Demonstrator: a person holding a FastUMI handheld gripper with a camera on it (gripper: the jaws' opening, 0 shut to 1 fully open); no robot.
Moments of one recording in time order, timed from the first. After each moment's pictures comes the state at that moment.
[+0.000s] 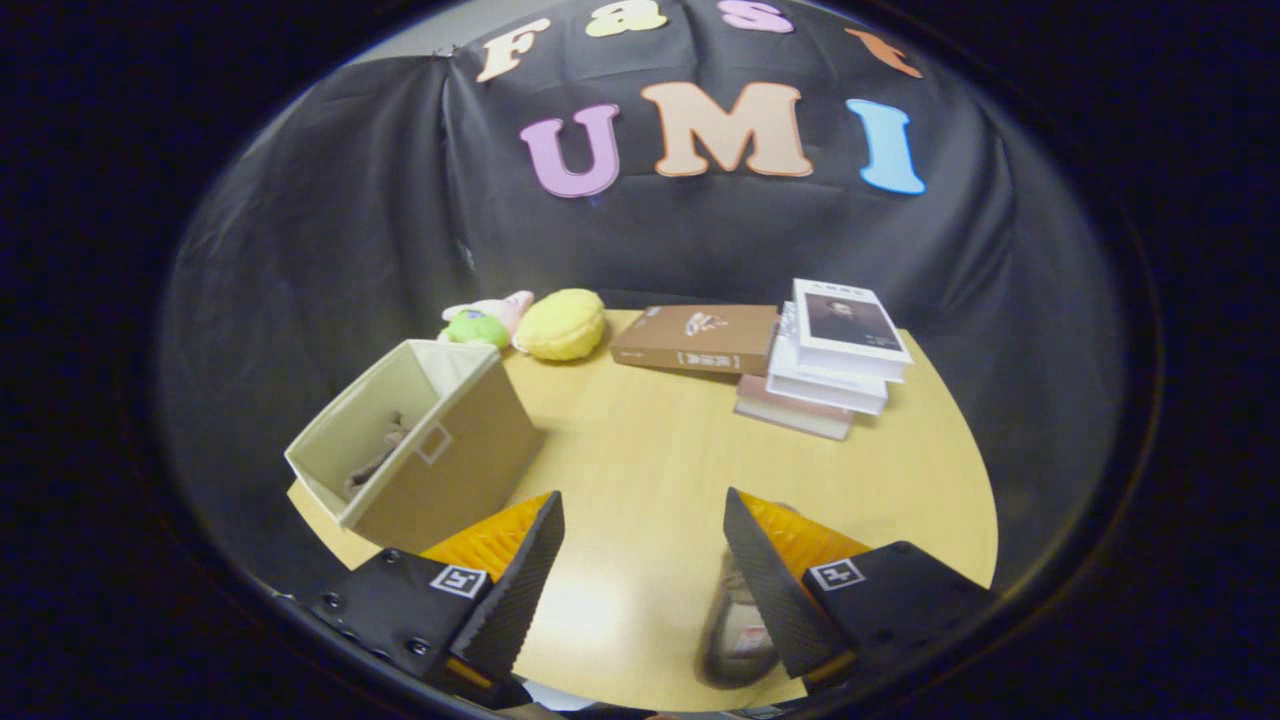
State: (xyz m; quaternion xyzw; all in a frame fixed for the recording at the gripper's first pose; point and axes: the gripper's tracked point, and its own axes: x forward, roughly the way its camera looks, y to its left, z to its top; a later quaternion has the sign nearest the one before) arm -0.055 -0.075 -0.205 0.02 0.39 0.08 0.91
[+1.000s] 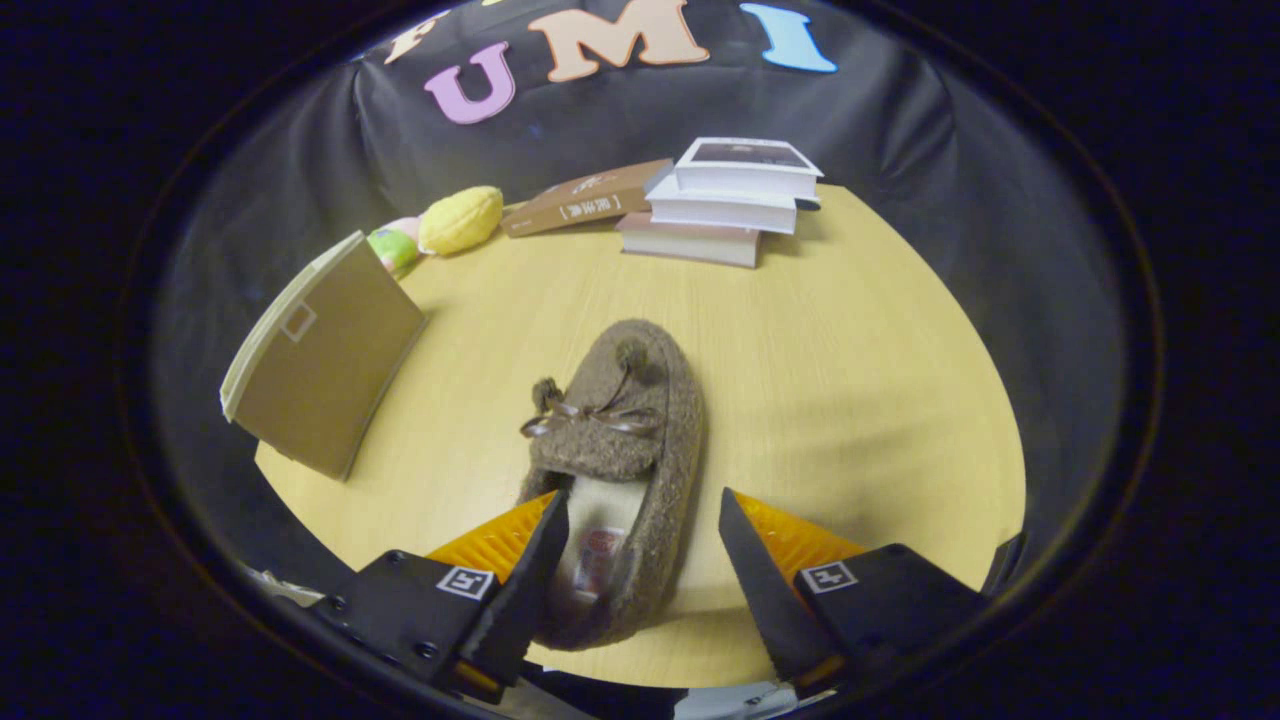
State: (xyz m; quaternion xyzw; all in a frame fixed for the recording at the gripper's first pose) arm -0.140 -0.185 -0.331 0.04 0.53 0.04 0.85
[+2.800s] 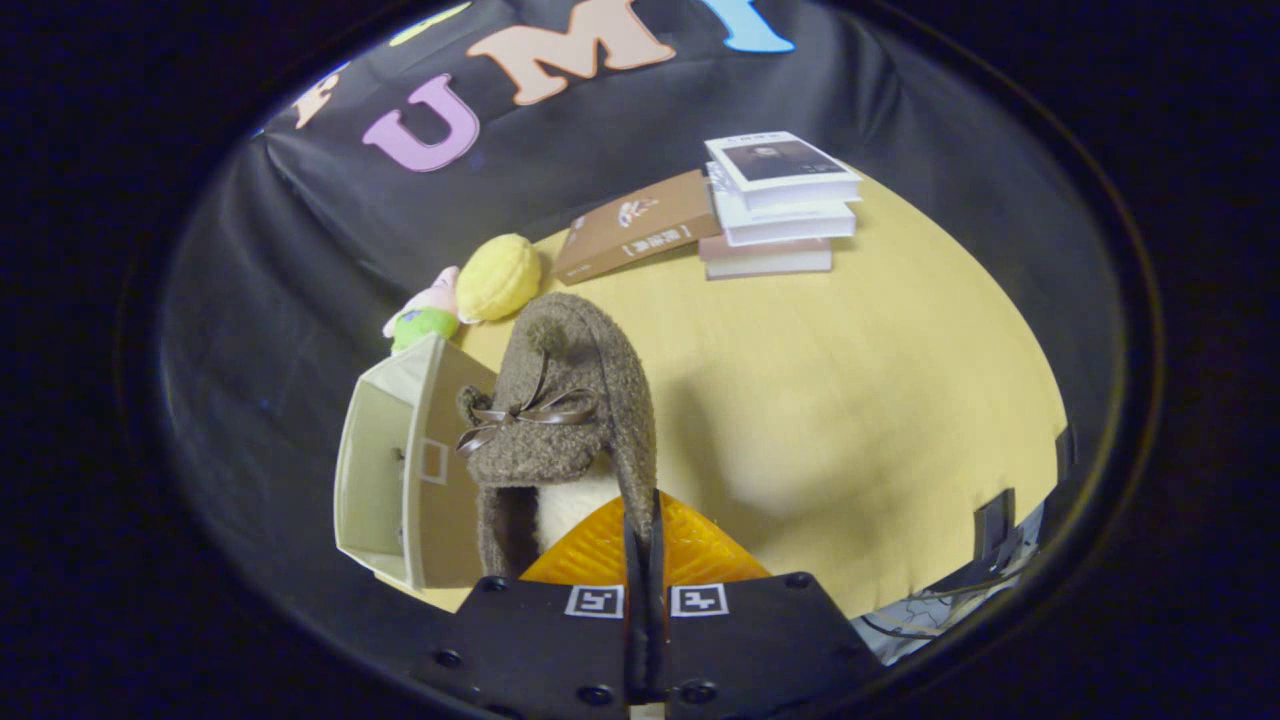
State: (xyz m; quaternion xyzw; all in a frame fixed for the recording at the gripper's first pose) arm -0.080 -0.014 -0.226 0.18 0.54 -0.03 0.82
